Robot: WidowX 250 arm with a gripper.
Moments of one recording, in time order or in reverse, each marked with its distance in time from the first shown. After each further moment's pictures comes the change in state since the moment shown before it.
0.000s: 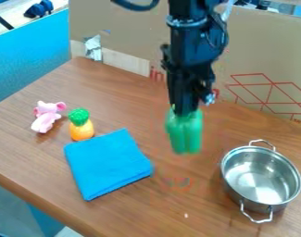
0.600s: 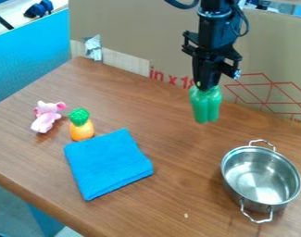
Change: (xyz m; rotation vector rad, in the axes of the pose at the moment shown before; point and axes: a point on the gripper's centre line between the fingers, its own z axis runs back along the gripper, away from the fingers) arm 0.067 0.053 -0.018 0.078 -0.013 0.175
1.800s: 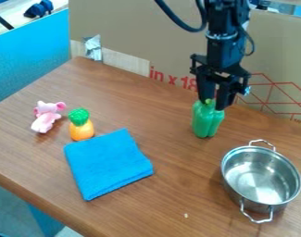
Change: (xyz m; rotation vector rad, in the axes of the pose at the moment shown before) arm 0.015 -0.011 -0.030 -0.090 0.016 0.078
